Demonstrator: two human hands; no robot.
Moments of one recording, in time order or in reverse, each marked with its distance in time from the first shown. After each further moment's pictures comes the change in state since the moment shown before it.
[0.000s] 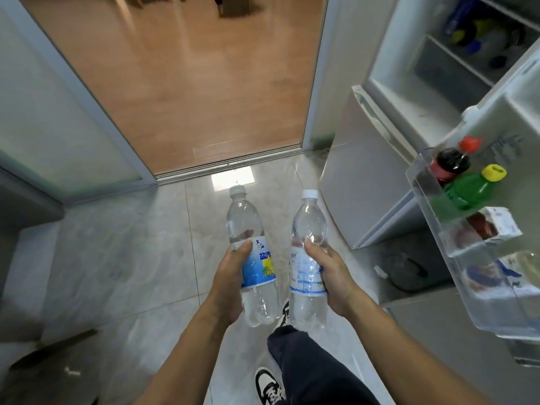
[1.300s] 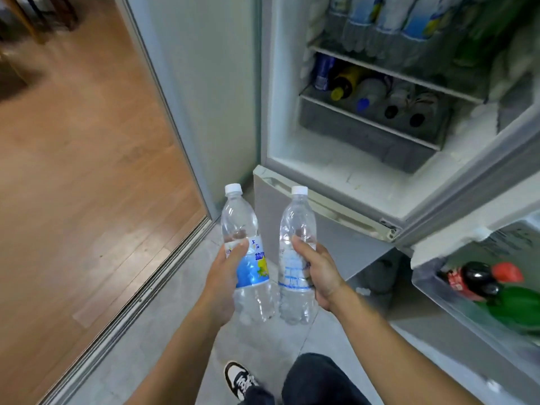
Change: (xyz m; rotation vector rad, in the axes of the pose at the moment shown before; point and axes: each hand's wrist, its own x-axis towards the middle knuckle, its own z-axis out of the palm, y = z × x) left_hand 0.447 0.289 0.182 0.307 -0.545 -0.221; right_hand 0.330 -0.276 -0.056 0.422 0.687 -0.180
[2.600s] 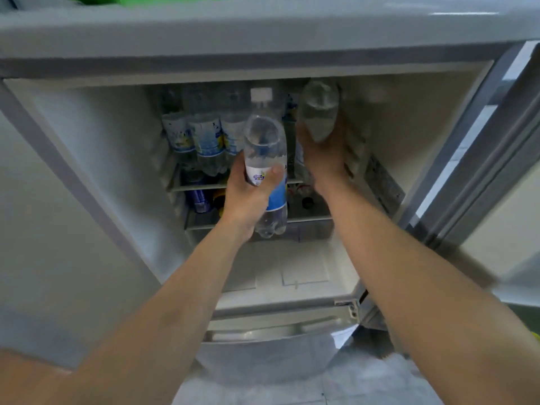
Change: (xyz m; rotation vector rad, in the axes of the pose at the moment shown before) left_hand 0.206 0.225 0.353 0.427 -0.642 0.604; right_hand 0.140 -0.387 -0.121 -0.004 1.070 -1.032
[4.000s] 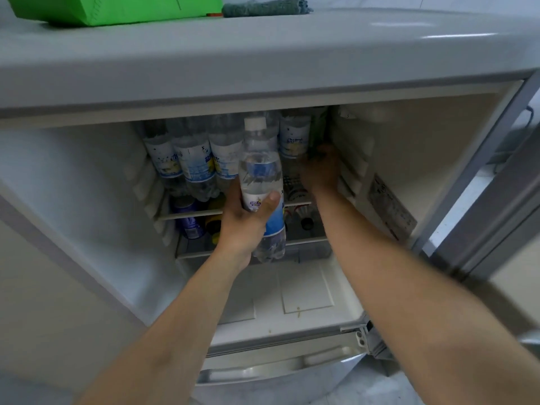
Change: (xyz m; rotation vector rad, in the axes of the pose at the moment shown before) left_hand 0.032 -0.022 0.000 0.010 -0.049 0.016; right_hand 0.060 0.063 0.014 -0.252 0.007 0.178
